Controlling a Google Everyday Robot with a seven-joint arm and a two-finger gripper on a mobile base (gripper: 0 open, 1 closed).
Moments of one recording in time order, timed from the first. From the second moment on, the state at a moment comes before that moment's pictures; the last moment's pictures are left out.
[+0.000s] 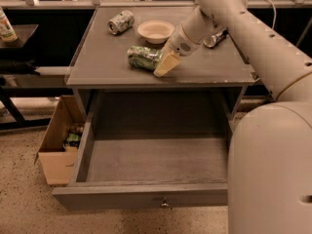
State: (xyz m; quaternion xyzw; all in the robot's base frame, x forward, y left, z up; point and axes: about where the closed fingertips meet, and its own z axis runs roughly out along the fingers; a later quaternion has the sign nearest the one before) arm 0.739 -0.027 0.831 -0.63 0.71 0.14 0.29
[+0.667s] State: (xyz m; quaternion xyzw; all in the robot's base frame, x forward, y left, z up) arm 0.744 -0.021 0.827 -0.63 0.70 0.15 0.30
